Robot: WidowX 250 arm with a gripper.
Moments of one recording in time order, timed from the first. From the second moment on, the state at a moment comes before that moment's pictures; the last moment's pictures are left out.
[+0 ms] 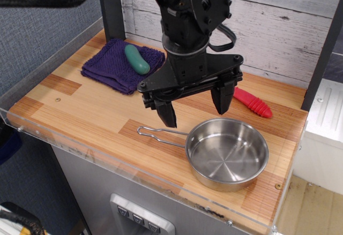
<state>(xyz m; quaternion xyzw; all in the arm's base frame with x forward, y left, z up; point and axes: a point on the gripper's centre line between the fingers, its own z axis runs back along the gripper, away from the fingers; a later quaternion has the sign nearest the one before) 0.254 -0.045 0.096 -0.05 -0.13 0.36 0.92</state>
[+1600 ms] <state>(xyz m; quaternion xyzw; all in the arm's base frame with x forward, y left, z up) 0.252 -0.059 0.008 -0.01 -0.08 0.33 0.94</state>
